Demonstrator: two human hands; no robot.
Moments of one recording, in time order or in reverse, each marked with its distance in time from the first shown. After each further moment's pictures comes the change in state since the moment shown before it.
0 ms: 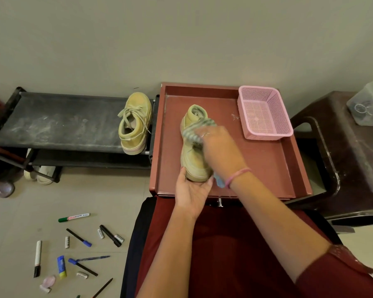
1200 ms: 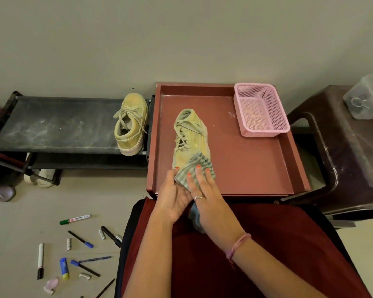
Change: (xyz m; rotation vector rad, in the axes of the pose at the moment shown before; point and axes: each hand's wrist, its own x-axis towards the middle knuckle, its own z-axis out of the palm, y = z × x) left_hand -0.032 0.032 -0.003 0.387 -0.021 -0.040; right_hand -0.119 -0.032 0.053 0.275 -0.022 -0.046
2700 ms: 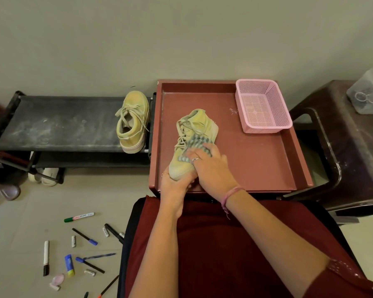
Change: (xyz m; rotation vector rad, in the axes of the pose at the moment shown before) left_hand 0.006 -0.008 -0.006 0.407 0.133 0.397; right_hand 0.073 0.014 -0.028 -0.115 -0.130 0.111
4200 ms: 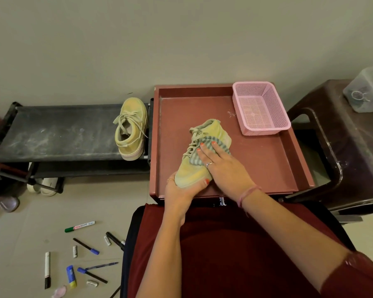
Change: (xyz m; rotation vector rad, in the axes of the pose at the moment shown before) left_hand -0.001 -0.001 0.003 0.174 -0.006 -0.046; right_hand 0.000 0.040 0.002 -0.109 0.026 -0.155
